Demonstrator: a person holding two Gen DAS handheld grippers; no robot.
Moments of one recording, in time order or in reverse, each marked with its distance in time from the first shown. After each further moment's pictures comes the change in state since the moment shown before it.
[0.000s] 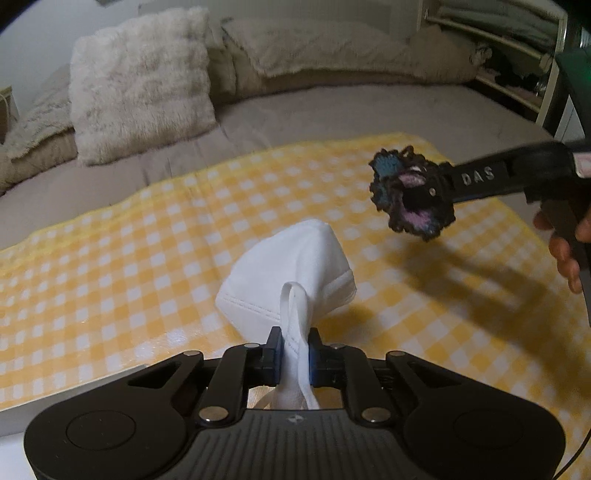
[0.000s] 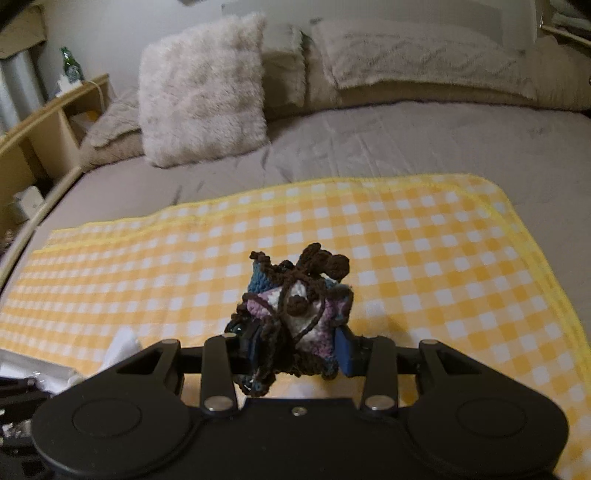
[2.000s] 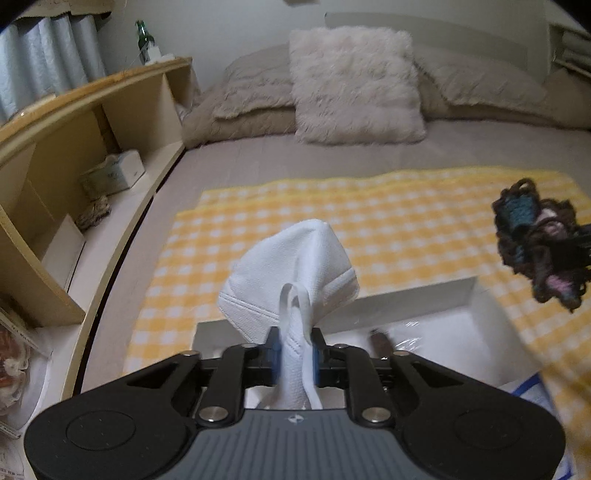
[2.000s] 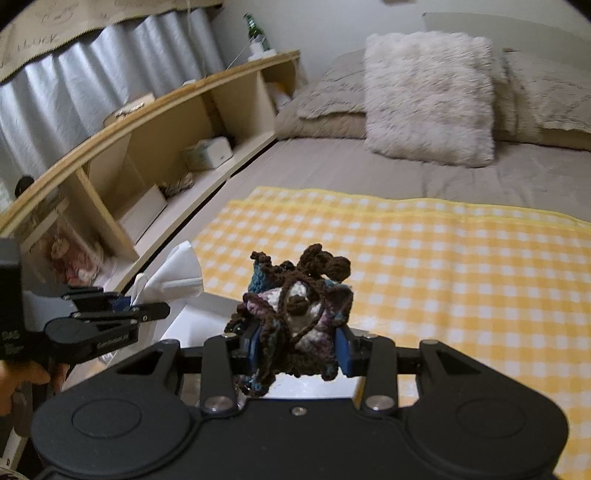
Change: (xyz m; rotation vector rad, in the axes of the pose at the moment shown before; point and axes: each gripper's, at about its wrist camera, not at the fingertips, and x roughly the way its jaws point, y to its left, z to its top) left arm -0.147 0.205 -0.107 -0.204 -0.082 0.370; right arm -0.067 0.239 -0.048 -0.241 0.023 0.407
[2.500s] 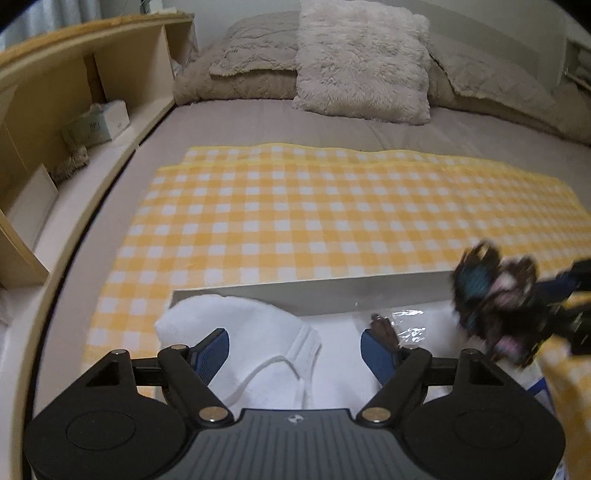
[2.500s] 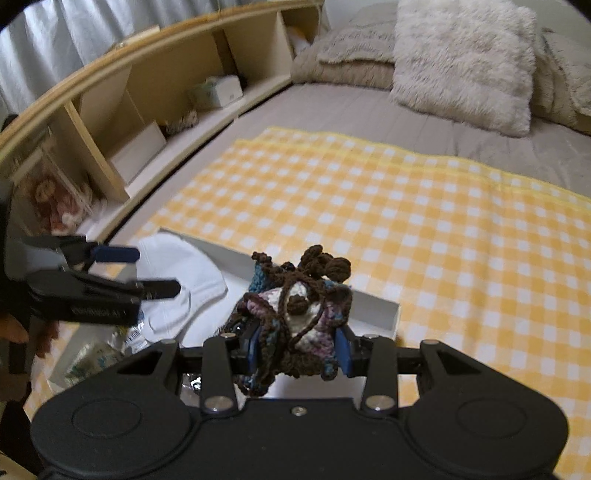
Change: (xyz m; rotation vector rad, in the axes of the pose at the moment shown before) left arm 0.041 0.024 -0.012 -0.069 0.096 -0.074; right arm 0.070 0.014 -0.010 -0.077 0.170 0.000
